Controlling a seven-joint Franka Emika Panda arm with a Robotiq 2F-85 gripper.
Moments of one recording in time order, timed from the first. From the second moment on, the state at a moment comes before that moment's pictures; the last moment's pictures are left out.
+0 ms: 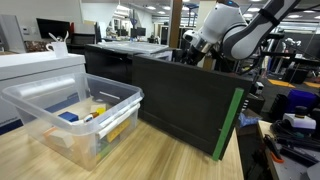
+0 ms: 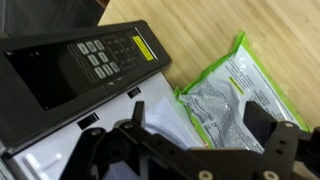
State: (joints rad) arm -0.70 0.14 0.16 -2.41 -0.89 3.08 -0.47
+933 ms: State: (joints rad) arm -0.47 0.09 -0.03 -2.35 -0.52 2.57 -1.13
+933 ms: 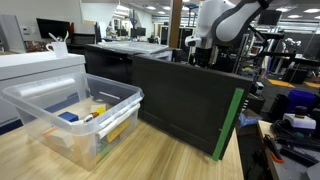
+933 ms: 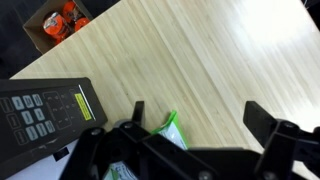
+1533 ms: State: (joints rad) arm -0.30 -0.03 -0.17 -2.44 -0.26 2.46 -1.27
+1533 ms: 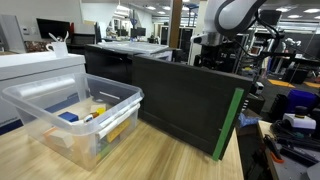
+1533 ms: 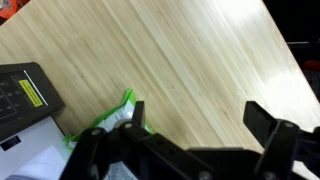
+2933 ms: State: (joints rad) arm -0.26 0.10 -0.21 -2.65 -0.32 2.98 -1.36
